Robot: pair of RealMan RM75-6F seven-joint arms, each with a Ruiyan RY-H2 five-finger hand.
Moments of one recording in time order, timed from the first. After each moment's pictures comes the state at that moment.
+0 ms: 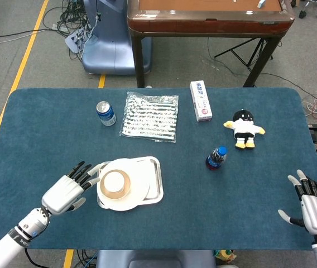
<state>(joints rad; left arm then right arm) -0.47 -1.15 0.02 -1.68 1.76 1.12 0.26 -0.01 -1.10 0.02 -1.76 -1.34 1.38 -0.16</state>
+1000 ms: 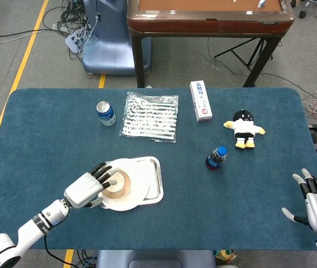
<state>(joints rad) -0.61 -1.27 0.02 -1.57 1.73 1.01 0.14 0.01 -1.08 0.03 -1.75 -1.30 1.36 -0.12</state>
